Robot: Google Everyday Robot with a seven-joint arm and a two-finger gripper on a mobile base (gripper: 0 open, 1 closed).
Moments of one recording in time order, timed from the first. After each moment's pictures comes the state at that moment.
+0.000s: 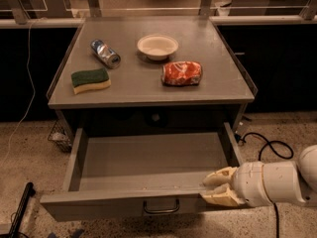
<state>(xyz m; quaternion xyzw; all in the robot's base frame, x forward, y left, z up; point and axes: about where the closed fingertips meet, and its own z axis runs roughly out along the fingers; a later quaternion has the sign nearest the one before) 0.393 -0.143 0.681 -0.53 0.75 0.22 0.34</state>
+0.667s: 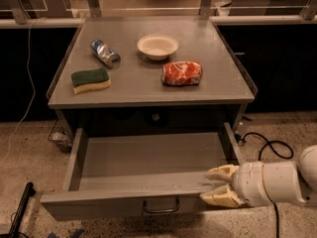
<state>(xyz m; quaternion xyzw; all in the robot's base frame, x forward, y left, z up) 0.393 -0.143 0.681 -0.53 0.75 0.22 0.34</state>
